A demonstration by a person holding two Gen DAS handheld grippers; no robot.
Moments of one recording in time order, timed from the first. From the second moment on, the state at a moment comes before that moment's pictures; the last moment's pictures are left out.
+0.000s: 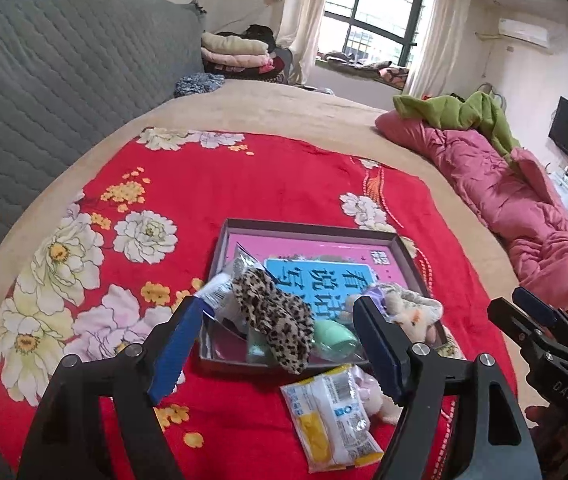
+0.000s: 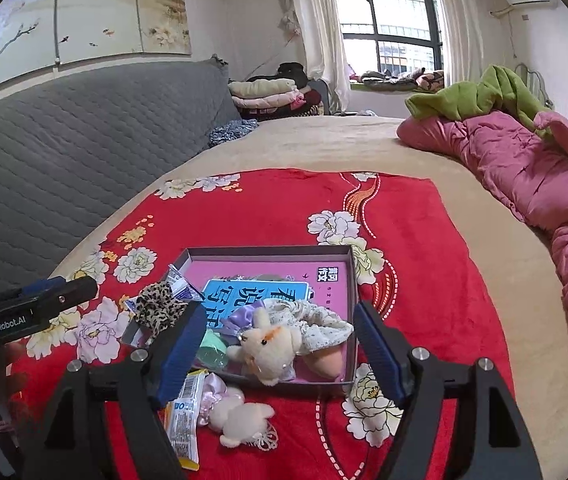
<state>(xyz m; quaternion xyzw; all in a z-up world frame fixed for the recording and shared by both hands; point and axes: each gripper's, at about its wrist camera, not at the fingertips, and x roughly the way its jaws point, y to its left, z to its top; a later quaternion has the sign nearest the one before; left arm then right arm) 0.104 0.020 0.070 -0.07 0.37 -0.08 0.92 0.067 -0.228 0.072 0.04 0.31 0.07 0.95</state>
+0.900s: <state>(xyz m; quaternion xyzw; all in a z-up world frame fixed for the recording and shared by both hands) 0.056 0.002 0.061 -0.06 0.41 -0.09 0.91 0.014 -0.220 0.070 0.01 0.32 0.10 0.94</state>
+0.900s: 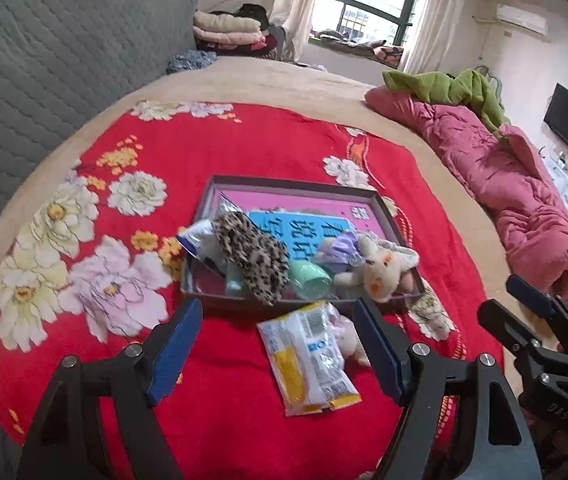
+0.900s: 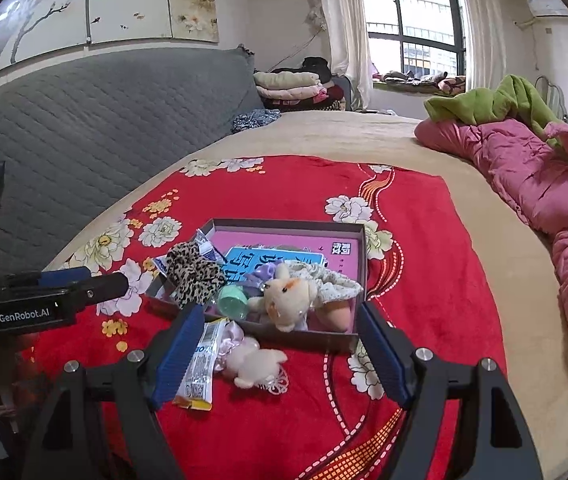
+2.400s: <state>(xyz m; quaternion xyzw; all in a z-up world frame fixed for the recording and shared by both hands) 0.085 -0.049 -0.068 -0.08 0.56 -0.12 0.81 0.037 -0.214 -0.030 -0.07 0.41 0.15 0.90</state>
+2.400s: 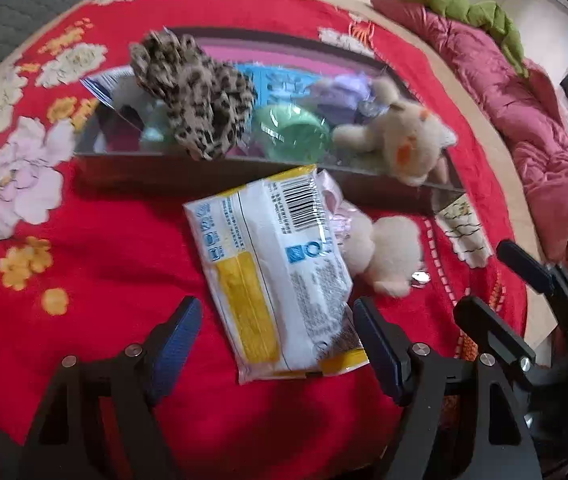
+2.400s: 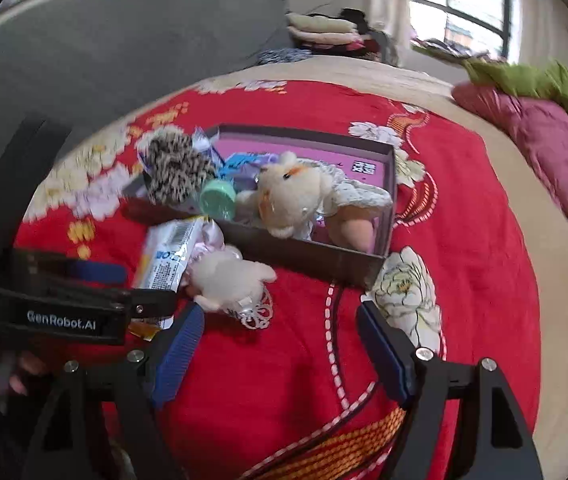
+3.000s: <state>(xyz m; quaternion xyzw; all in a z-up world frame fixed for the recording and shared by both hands) 0.108 -0.019 -0.097 -0.09 0.57 -0.13 0.80 0.092 -0.152 -0.077 -0.18 0.44 0.24 0.84</state>
